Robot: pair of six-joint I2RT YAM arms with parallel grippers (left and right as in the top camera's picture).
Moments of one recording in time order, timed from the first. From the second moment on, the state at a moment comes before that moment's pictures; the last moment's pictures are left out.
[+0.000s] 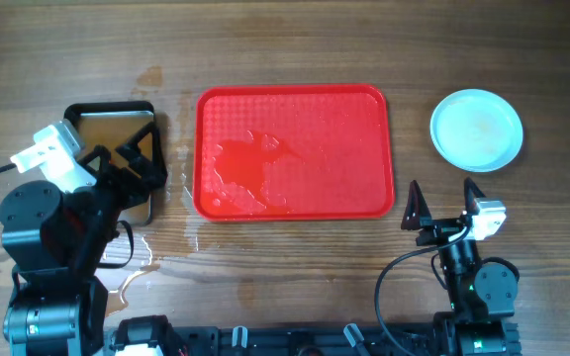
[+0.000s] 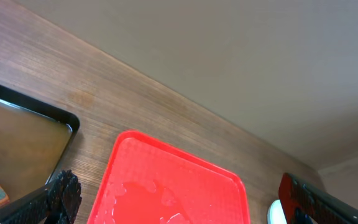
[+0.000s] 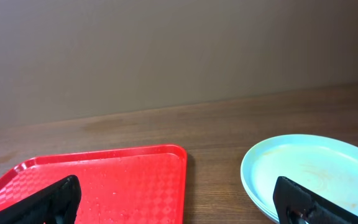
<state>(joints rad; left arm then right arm) 0.08 0.70 0.95 -0.60 0.21 -0.55 0.04 0.02 0.01 0.00 -0.06 0.18</state>
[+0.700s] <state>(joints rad) -0.01 0.38 0.76 -0.72 0.15 -0.46 0.04 0.02 0.01 0.00 -0.06 0.18</state>
